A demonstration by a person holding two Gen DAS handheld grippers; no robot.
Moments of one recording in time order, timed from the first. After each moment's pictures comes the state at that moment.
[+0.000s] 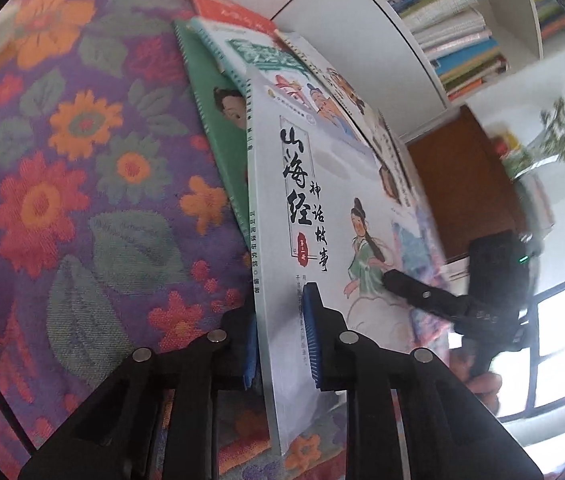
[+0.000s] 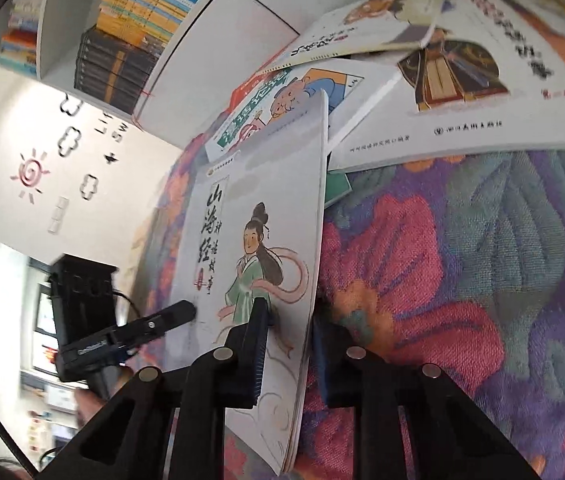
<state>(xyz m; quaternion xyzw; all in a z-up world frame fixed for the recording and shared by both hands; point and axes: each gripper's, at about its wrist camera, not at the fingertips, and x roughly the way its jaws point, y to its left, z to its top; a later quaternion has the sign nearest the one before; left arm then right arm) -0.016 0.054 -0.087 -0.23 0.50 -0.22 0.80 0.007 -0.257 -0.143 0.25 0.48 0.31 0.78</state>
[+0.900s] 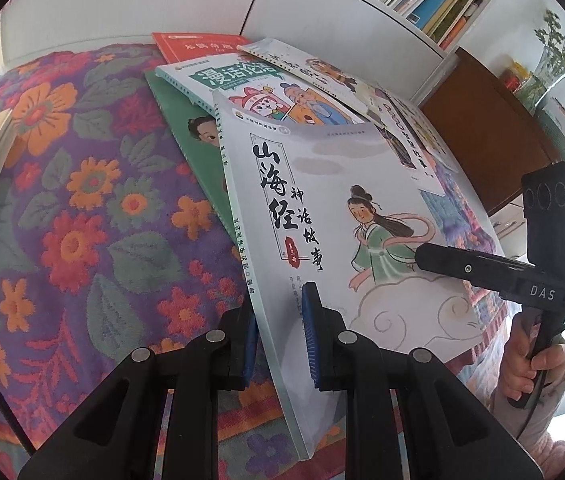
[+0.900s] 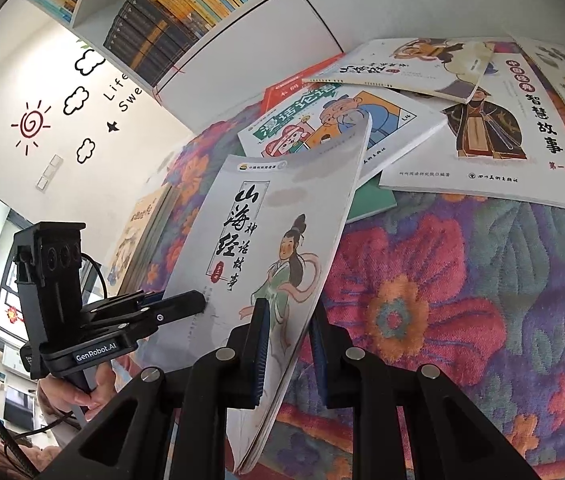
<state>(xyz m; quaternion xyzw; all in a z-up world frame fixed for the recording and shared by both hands) -0.034 0.029 -0.055 -0.10 0.50 -0.19 0.84 -0.013 -0.235 -0.111 0.16 0.46 0.31 0.82</state>
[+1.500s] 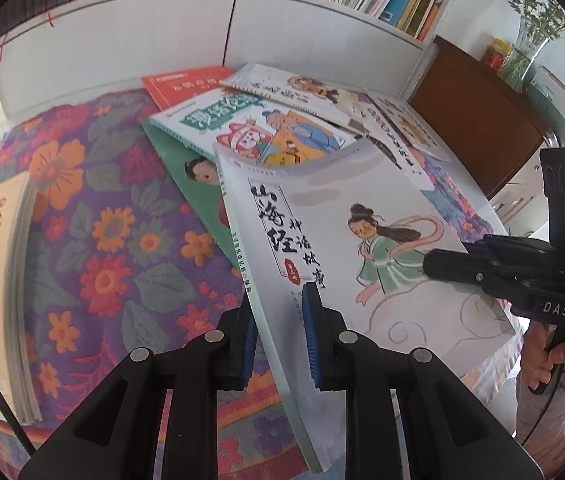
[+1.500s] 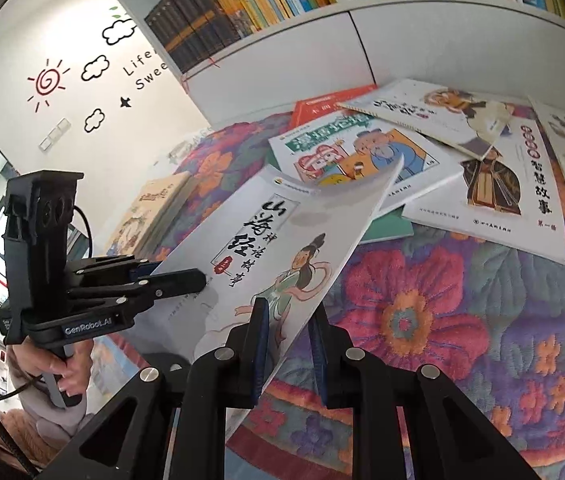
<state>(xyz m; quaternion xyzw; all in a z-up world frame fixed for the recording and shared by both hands) -0.048 0.022 -0.015 -0.03 0.47 -0.19 0.86 -0.045 -0.217 -0.075 0.08 0.42 0.32 0.85</state>
